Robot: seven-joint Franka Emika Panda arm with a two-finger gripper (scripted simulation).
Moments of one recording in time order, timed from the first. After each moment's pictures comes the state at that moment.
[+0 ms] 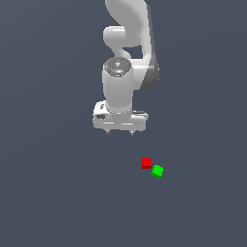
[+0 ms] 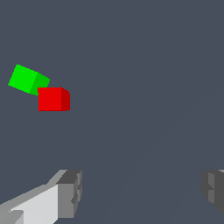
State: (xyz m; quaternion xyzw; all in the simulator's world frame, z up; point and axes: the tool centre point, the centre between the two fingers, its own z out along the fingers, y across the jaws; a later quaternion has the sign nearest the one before) arm 0.000 -0.015 0.167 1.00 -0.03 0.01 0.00
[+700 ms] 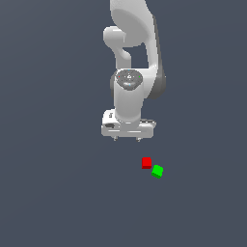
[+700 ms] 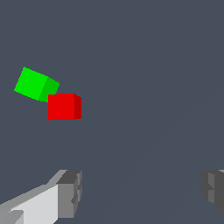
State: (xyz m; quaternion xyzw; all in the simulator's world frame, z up) arm 0.019 0.015 0.144 1.00 -0.03 0.01 0.00
